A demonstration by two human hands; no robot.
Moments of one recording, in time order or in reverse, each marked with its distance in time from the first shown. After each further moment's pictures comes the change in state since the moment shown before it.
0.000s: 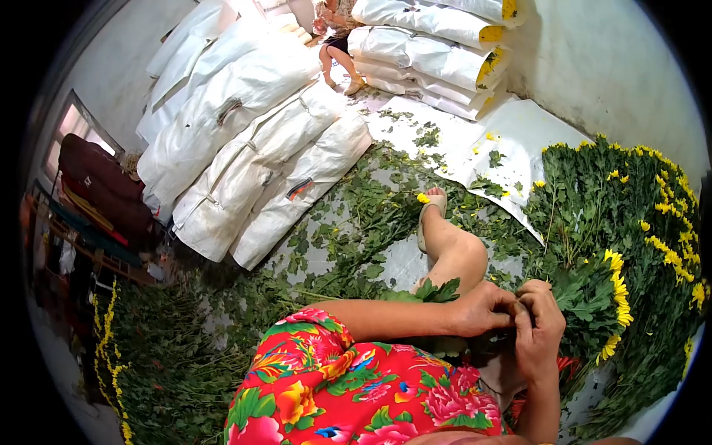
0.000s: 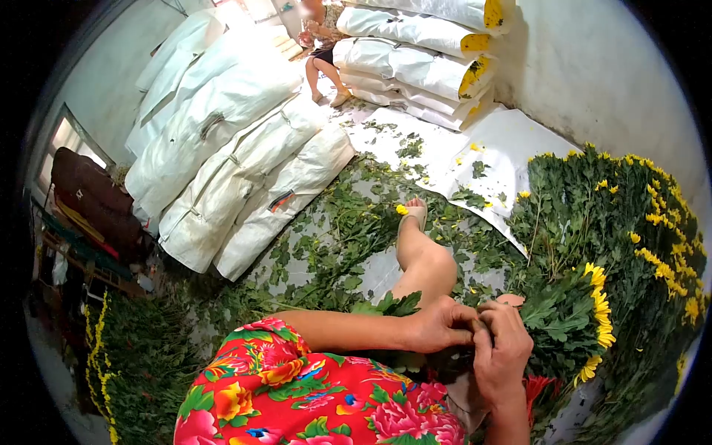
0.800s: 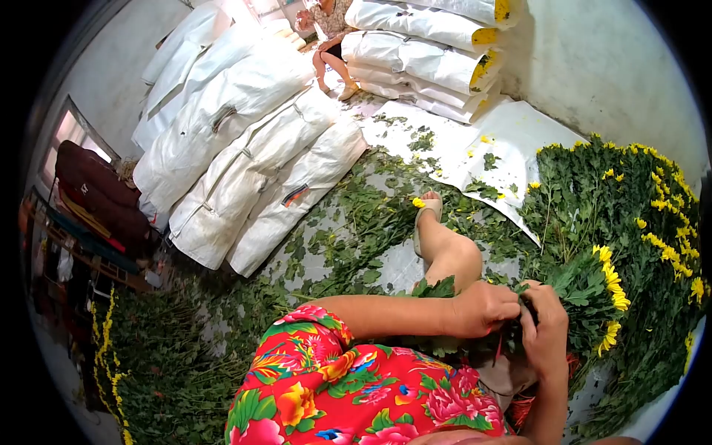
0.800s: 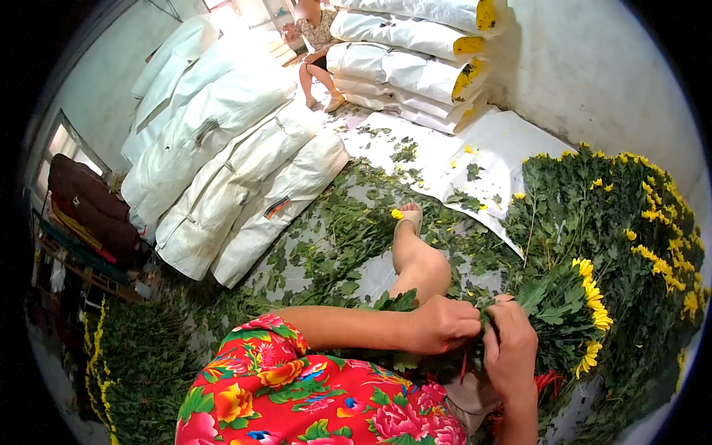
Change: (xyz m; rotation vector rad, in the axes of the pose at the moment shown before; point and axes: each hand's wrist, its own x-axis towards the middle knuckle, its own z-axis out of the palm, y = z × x) left_hand 0.011 -0.001 -0.007 0.626 0.076 0.626; right_hand -0.003 0.015 -0.010 -0.246 0.027 -0.016
